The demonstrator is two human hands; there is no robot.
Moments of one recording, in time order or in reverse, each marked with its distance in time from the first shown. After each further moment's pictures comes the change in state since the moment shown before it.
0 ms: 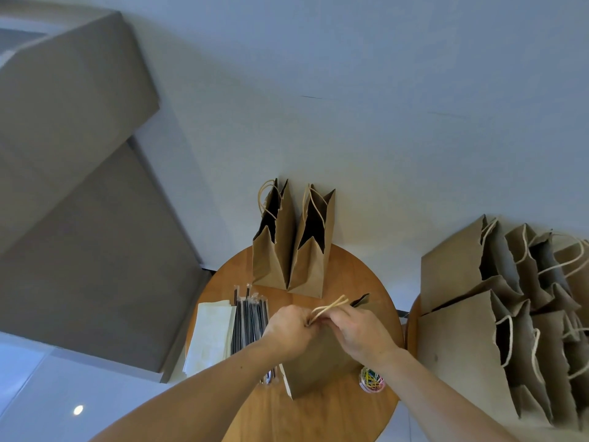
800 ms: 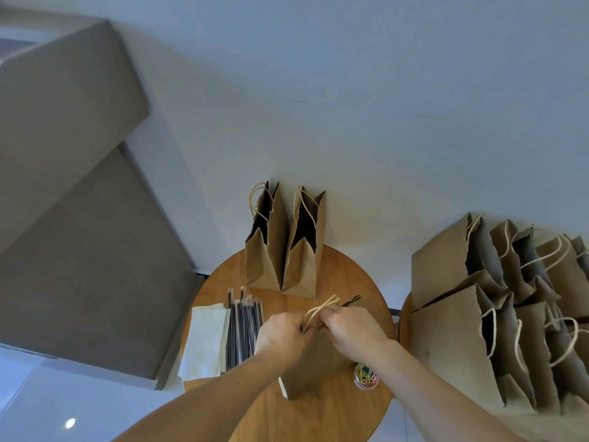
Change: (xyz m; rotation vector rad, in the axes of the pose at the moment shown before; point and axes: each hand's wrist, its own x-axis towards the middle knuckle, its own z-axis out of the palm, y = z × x) left_hand -0.012 -0.001 0.012 0.118 0.119 -0.028; right_hand 0.009 -0.004 -0.008 -0.230 -0.371 0.122
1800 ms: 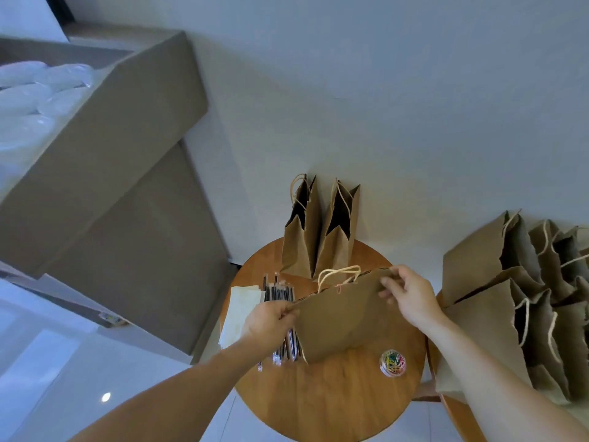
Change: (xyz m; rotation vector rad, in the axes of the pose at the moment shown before) left_hand -0.062 -0.063 -0.039 -0.194 0.134 -0.166; right_hand -0.020 0.030 -0.012 0.862 0.352 0.465
